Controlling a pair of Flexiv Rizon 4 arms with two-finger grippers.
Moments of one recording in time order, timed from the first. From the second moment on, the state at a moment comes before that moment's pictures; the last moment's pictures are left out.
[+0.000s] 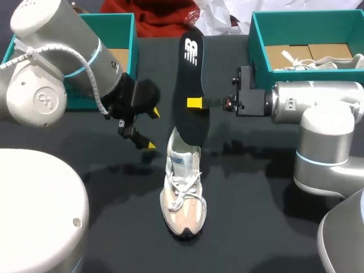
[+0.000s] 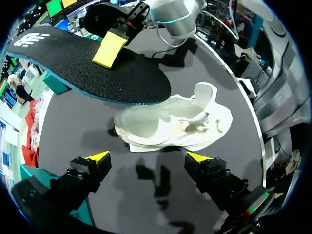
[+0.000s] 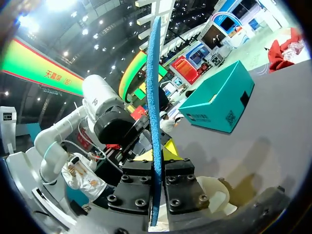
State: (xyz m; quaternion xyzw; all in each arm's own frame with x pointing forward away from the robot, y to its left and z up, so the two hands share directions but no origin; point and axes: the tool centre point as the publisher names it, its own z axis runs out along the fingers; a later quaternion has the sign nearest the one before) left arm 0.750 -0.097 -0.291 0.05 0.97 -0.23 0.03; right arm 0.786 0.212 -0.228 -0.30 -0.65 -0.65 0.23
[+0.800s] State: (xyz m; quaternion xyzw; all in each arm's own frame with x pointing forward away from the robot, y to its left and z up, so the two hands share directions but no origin) left arm 0.741 -0.105 -0.336 0.05 0.97 -0.23 0.01; right arm 0.787 0.231 -0.239 -0.26 -0.66 -0.68 0.21
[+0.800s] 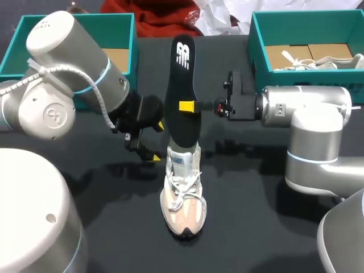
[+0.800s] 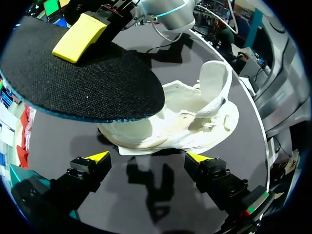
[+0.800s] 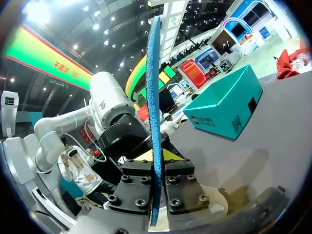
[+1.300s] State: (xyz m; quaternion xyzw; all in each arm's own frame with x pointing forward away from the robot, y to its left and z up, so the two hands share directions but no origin) left arm 0.739 -0.105 -0.341 0.05 0.97 -0.23 0.00; right arm 0.789 0.234 -0.246 -0.26 -0.65 -0.68 0.20
